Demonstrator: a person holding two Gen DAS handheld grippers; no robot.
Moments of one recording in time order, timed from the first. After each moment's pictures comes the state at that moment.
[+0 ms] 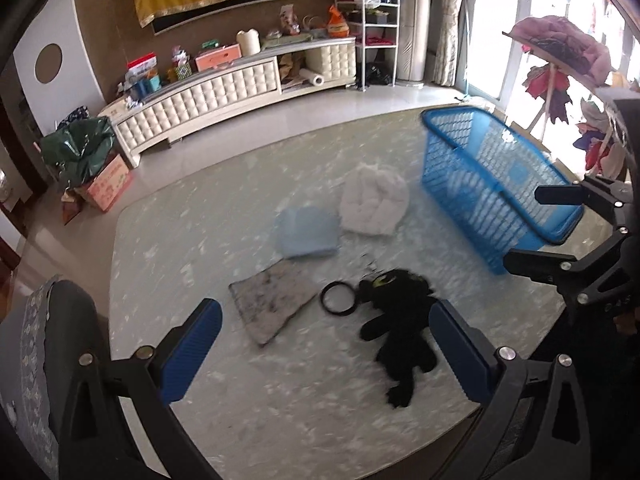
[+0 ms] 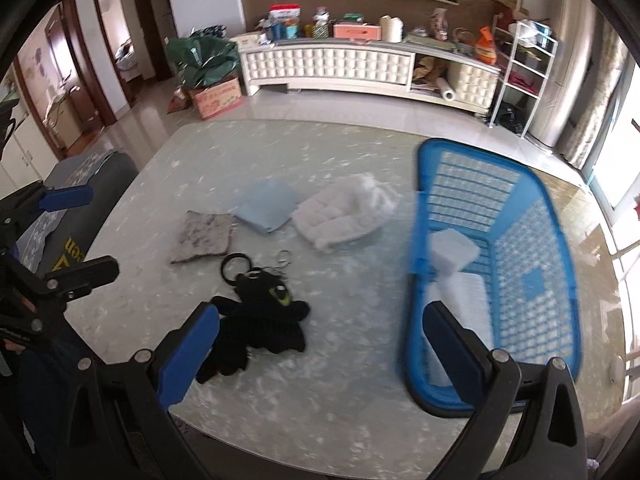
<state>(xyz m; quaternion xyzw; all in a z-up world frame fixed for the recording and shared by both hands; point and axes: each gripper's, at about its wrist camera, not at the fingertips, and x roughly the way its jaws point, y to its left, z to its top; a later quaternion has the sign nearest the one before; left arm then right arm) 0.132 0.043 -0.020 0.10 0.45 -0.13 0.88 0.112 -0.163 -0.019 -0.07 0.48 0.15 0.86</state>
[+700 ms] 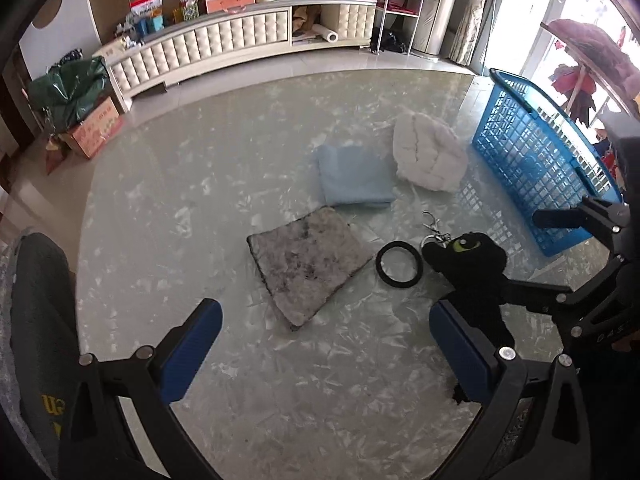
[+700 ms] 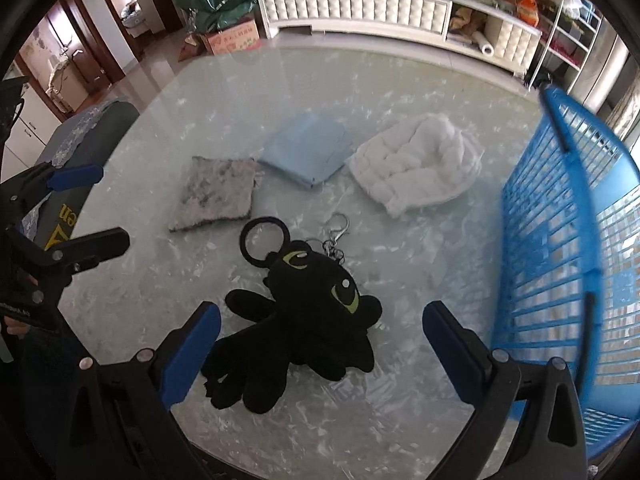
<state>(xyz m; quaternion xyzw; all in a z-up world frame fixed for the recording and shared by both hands) 0.182 0.109 -0.098 0.04 0.52 -0.13 0.84 0.153 -0.104 -0.101 -0.07 0.57 0.18 0.80</state>
